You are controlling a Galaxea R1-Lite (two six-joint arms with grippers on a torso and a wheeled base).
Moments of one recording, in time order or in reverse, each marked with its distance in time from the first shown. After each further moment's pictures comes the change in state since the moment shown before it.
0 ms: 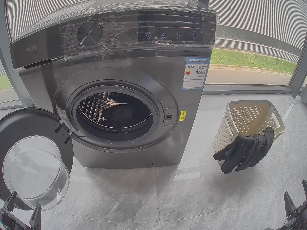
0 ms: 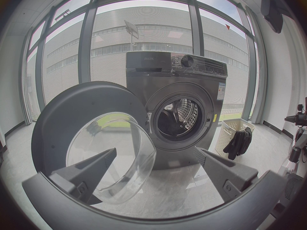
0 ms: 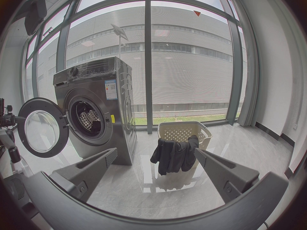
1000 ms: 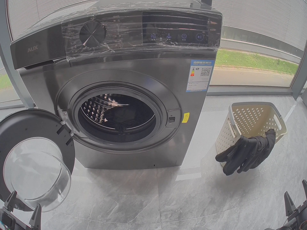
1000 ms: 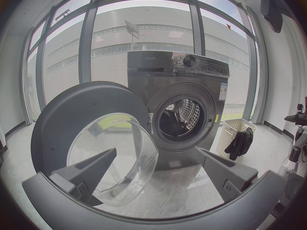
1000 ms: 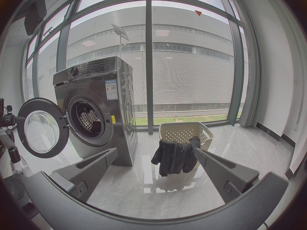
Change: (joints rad) left arm 0.000 0.001 0.000 0.000 -0.001 0.002; right arm -0.002 0.001 0.000 -0.001 -0.001 0.000
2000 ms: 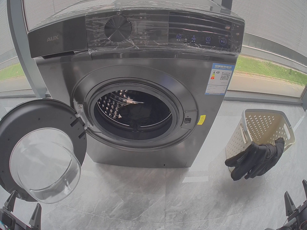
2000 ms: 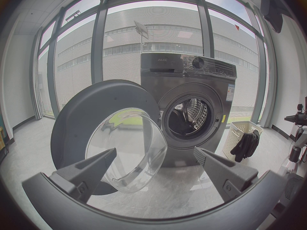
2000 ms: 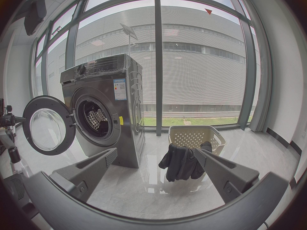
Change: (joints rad) left arm 0.000 0.000 0.000 0.000 0.001 -0.001; right arm 0.001 0.000 0.000 0.000 -0.002 0.001
